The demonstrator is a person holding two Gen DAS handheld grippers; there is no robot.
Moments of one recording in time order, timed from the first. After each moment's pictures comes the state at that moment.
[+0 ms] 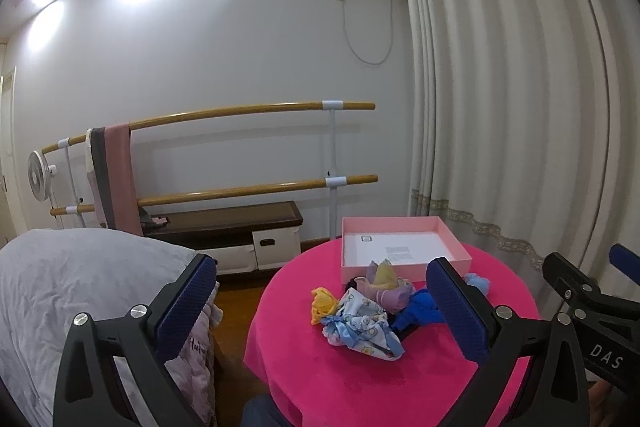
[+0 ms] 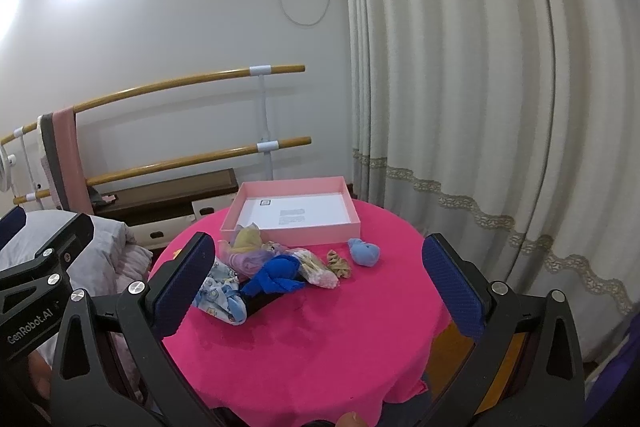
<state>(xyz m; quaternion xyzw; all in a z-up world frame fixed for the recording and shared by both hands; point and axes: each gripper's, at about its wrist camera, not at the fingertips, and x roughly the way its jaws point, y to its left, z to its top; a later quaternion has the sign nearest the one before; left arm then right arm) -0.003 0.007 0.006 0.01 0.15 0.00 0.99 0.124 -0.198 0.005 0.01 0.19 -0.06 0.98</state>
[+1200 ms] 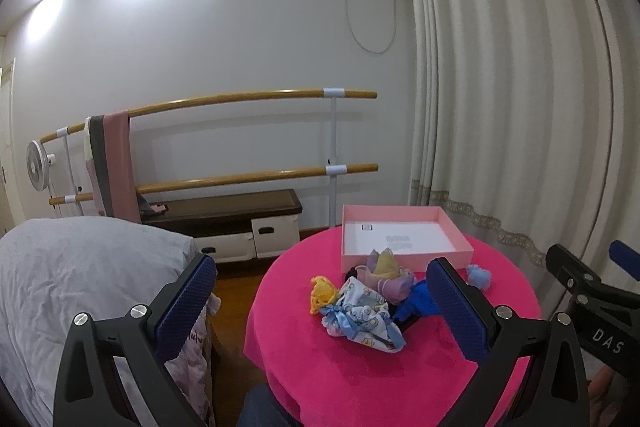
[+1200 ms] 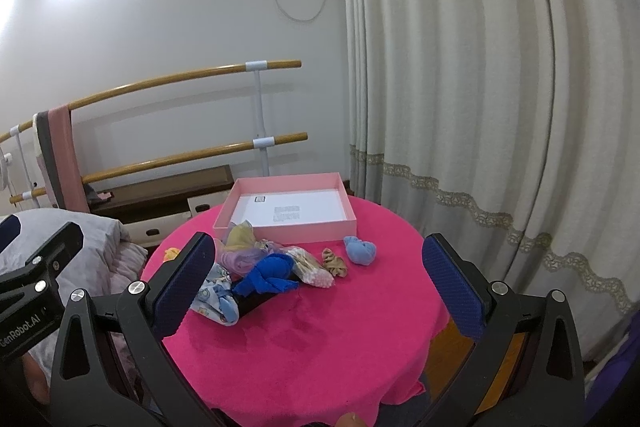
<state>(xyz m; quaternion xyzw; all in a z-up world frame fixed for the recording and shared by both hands) 0.011 0.007 -0.015 0.00 0.17 0.00 0.99 0.136 -0.198 -0.007 0.01 0.19 -0.06 0.98</state>
